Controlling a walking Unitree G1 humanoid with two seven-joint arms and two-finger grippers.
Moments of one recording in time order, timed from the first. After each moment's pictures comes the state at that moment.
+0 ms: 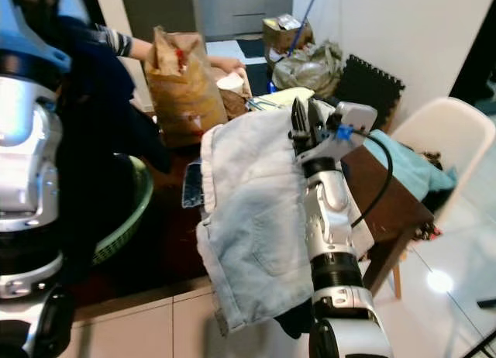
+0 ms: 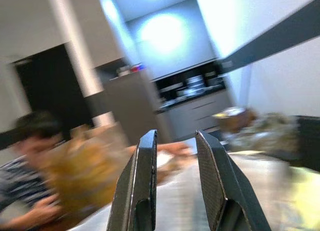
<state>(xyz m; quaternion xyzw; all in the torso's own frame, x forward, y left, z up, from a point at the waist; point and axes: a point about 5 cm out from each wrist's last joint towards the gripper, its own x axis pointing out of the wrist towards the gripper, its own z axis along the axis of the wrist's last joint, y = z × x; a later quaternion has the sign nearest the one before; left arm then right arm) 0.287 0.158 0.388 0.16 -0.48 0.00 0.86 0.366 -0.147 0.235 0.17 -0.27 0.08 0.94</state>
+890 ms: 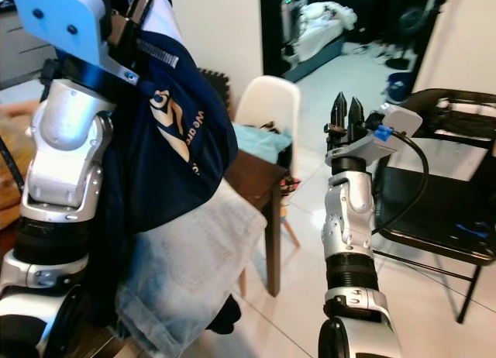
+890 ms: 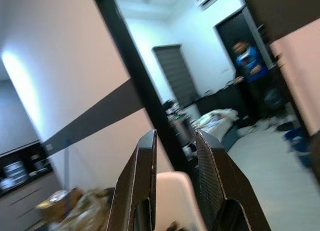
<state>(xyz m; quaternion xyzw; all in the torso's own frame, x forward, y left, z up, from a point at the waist) 0.292 0.127 0.388 0.18 -0.54 -0.08 0.82 0.360 -0.181 0.239 0.17 -0.30 -0.01 0.94</state>
